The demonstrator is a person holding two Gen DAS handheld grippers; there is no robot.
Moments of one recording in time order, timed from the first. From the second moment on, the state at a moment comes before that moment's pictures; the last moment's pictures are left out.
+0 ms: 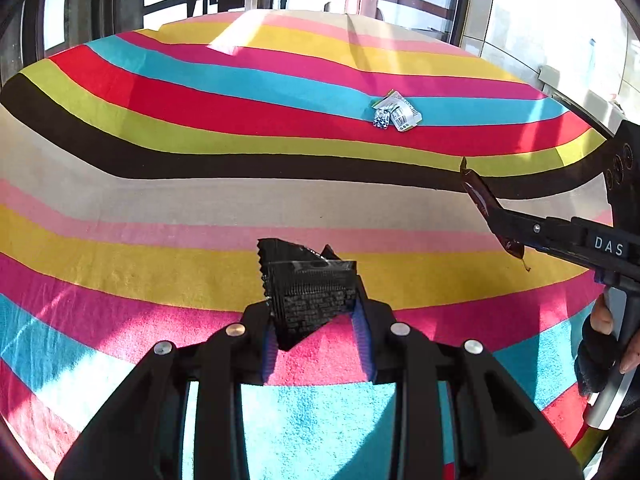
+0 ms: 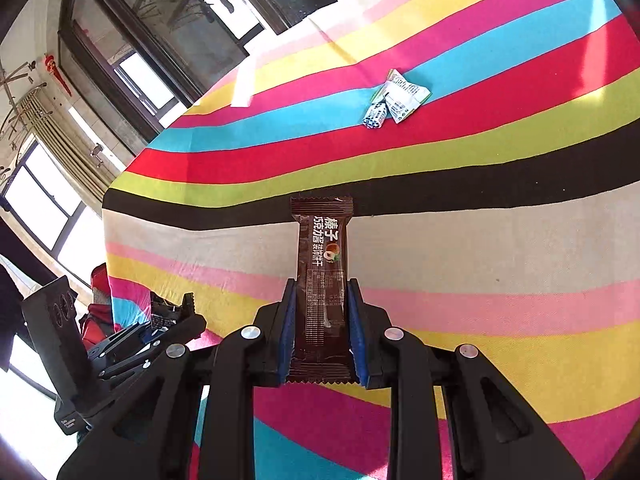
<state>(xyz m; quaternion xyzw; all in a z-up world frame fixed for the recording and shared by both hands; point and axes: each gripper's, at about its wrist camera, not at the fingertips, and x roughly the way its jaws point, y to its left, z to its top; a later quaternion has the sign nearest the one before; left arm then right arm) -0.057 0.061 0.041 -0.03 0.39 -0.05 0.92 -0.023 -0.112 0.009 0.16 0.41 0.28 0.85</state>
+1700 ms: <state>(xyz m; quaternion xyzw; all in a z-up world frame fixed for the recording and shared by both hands) -0.245 0.193 0.030 -0.11 0.38 0.09 0.91 -0.199 0.105 0.030 -0.08 0.39 0.48 0.79</state>
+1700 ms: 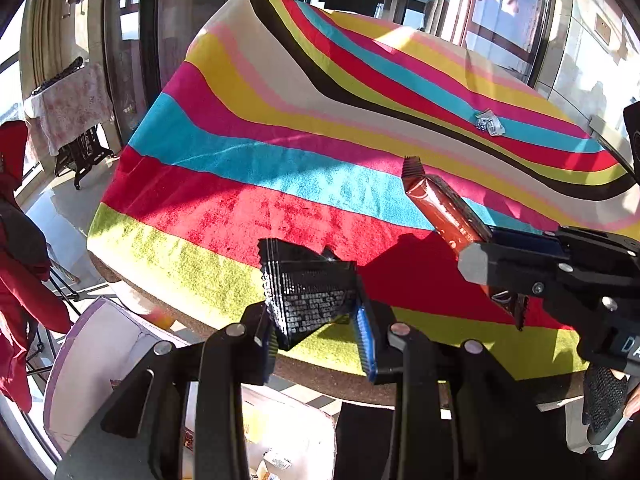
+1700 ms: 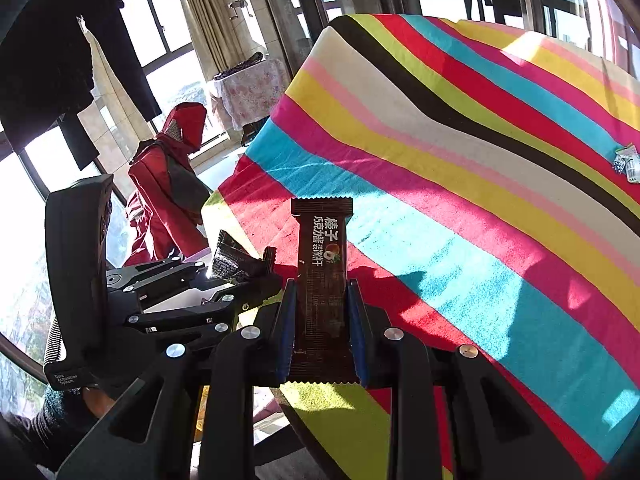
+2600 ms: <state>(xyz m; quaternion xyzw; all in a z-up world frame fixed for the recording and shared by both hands) -0.338 0.313 0.006 -0.24 0.45 0.38 0.77 -0.251 0.127 0.023 -0.12 0.38 0.58 0.71</state>
